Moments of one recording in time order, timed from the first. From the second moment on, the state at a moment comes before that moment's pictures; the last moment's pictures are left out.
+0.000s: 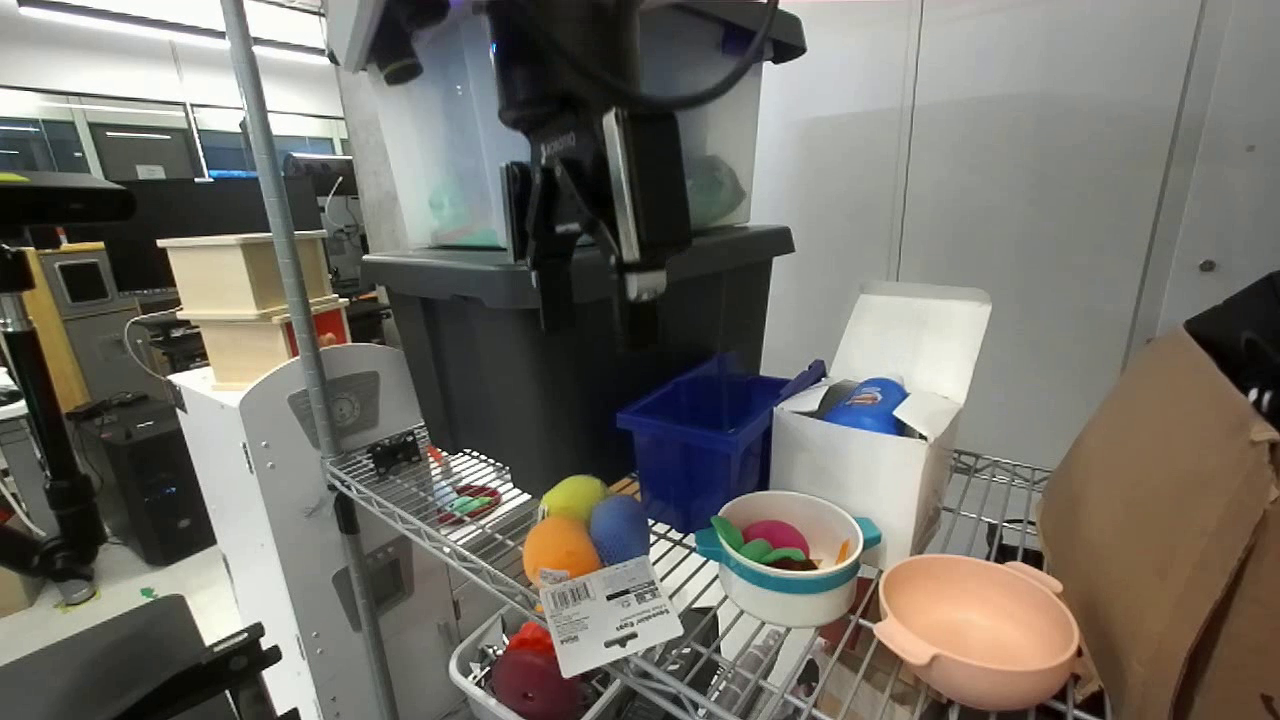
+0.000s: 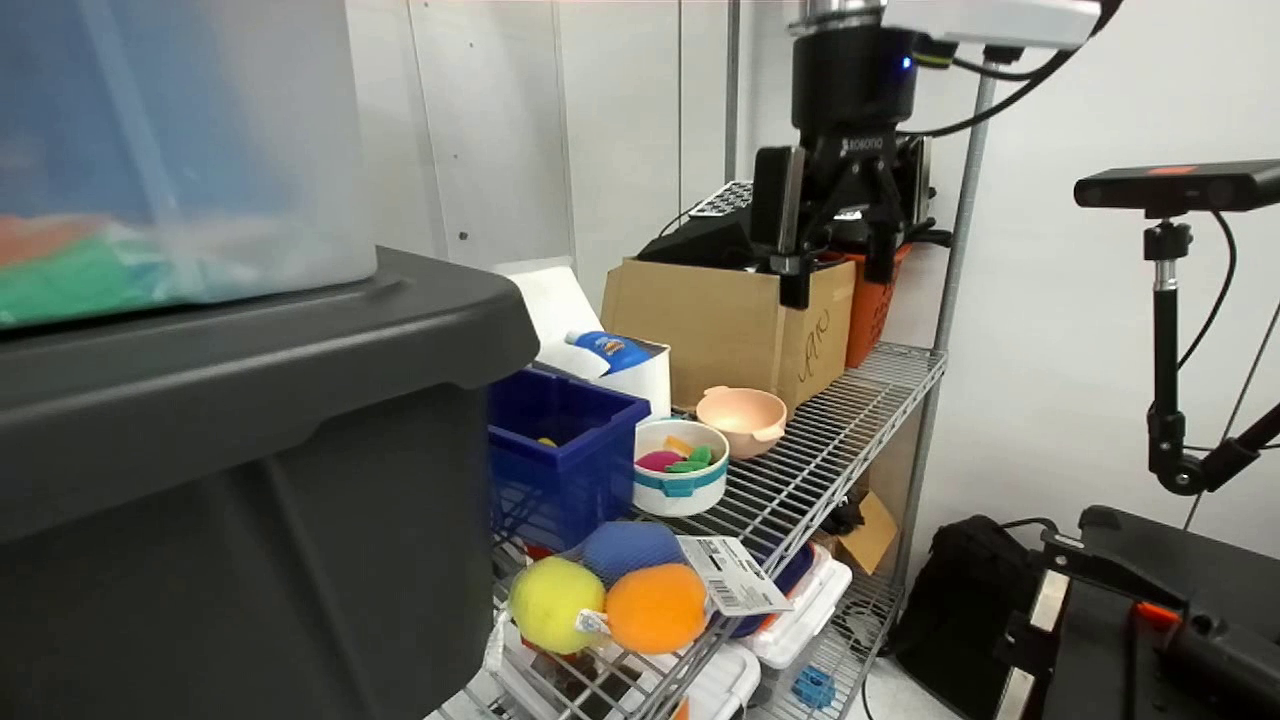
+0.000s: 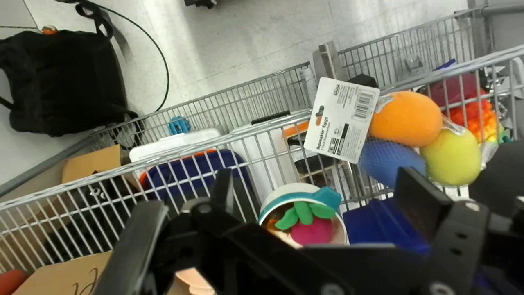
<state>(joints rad) -0.06 0.05 0.03 -2.26 -0.10 2.30 0.26</state>
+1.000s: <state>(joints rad) -0.04 0.19 0.03 -2.29 -0.08 2.44 0.15</state>
